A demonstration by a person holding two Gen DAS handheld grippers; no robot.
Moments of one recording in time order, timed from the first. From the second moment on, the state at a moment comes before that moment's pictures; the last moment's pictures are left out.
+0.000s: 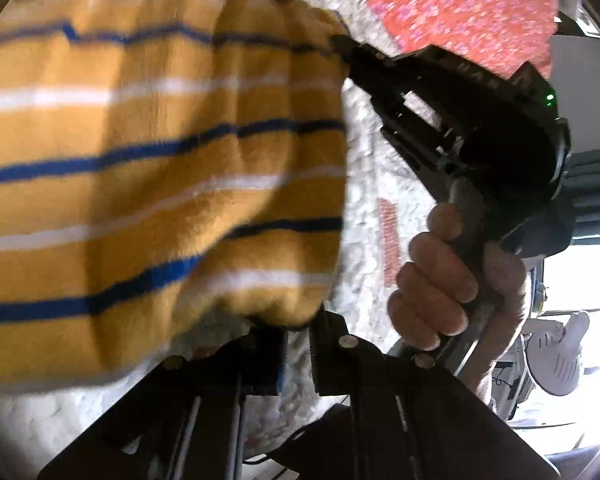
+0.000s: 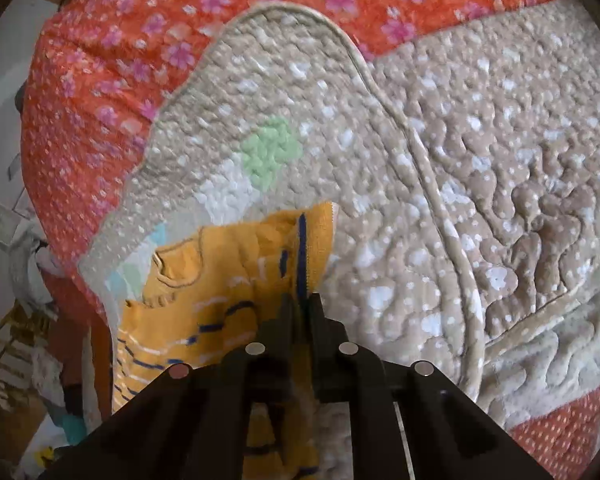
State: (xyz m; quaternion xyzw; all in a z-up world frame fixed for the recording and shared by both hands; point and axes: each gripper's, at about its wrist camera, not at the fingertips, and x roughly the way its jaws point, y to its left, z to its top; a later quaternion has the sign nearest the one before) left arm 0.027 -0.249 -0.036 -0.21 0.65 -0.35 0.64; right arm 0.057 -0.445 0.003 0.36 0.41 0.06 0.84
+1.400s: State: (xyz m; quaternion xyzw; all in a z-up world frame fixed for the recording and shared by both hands) left arm 0.047 0.011 0.024 -0.31 0.49 -0.31 0.75; right arm 0.170 -0.077 0.061 -0.12 0.60 0.09 0.79
